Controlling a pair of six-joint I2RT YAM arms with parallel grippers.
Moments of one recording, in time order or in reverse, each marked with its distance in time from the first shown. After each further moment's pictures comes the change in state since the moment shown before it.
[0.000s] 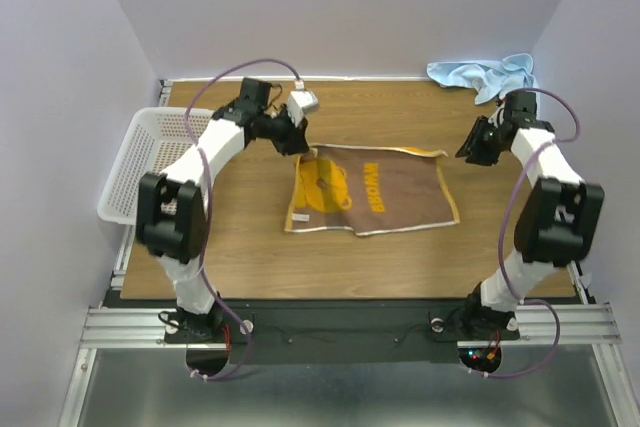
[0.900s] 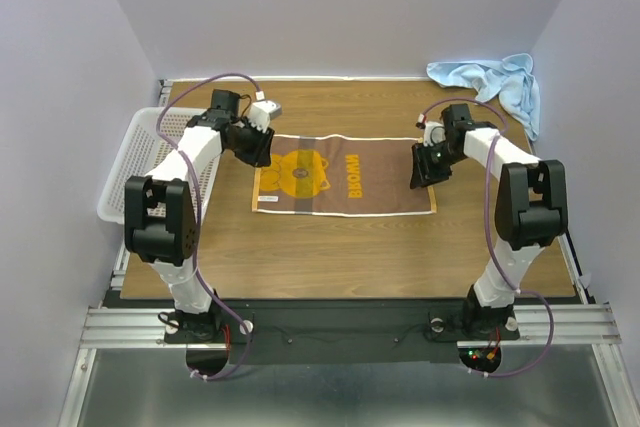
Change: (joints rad) left arm 0.198 0.068 -0.026 -0.071 -0.251 -0.167; right arm 0.260 0.249 0.033 -0.089 -0.116 -0.402
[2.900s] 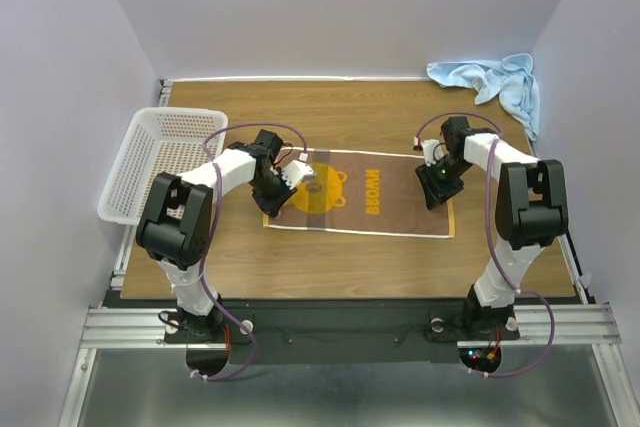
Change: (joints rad) left arm -0.247 0.012 -0.231 -0.148 -0.210 0.240; right arm 0.006 0.019 -0.063 -0.141 0.206 -0.306
